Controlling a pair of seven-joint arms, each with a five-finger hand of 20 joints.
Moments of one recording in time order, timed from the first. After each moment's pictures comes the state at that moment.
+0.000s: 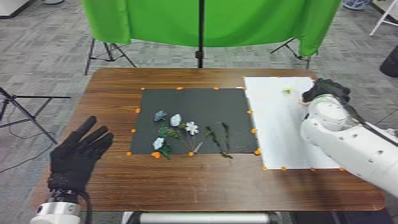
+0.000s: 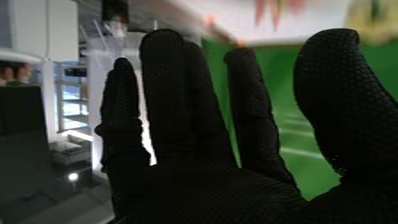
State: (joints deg) left arm 136.0 -58.6 -95.3 -125.4 30.1 10.6 21.5; right arm -51.2 -41.8 32.8 -79.2 -113.4 4.9 55.7
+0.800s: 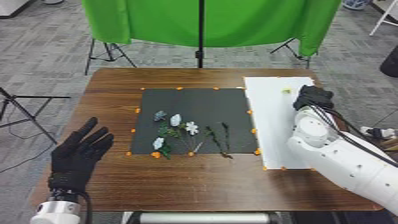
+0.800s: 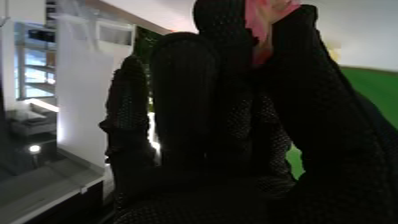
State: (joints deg) left arm 135.7 -60.8 -96.5 -125.4 31.1 10.2 18.1; right arm -53.9 -42.8 28.9 -80.9 -124.0 9.5 55.1
